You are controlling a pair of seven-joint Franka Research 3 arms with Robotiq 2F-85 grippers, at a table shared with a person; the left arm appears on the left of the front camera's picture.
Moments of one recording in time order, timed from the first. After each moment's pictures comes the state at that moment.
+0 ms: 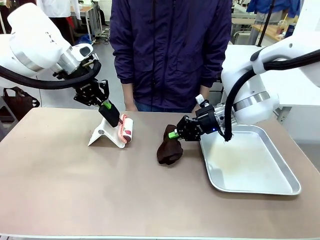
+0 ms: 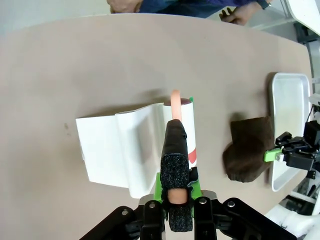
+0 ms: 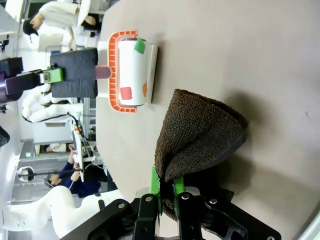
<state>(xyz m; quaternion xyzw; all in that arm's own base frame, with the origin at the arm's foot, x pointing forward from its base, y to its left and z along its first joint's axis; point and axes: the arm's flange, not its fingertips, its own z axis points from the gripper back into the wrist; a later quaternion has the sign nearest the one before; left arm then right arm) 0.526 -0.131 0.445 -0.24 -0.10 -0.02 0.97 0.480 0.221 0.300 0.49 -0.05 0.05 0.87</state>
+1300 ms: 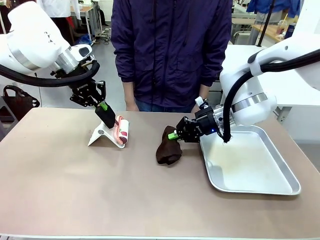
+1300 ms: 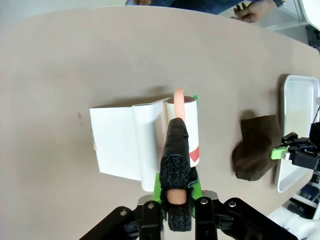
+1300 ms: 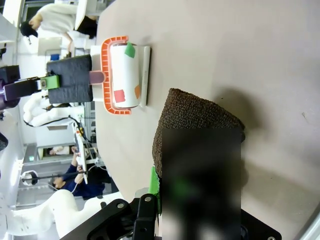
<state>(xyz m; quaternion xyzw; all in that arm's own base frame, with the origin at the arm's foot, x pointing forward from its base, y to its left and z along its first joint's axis) 0.526 -0.124 0.445 -0.21 -0.08 0.00 0.97 0.484 0.221 0.292 0.49 -0.04 0.04 0.87</state>
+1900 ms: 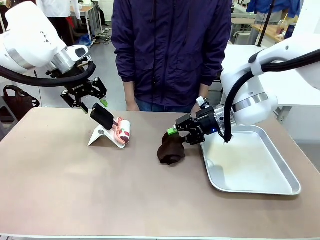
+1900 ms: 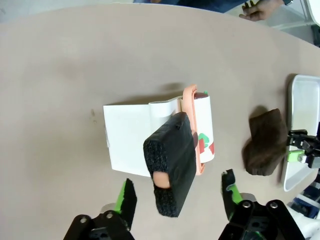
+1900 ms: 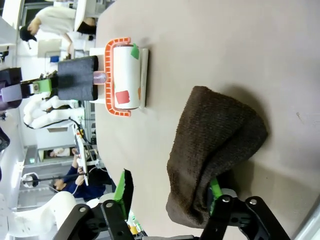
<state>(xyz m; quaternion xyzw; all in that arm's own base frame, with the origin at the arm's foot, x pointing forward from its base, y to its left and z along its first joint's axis) 0.528 -0.112 0.444 -0.20 -0.07 0.00 0.98 0.487 0.215 0.292 0.49 -0.04 0.03 0.87</state>
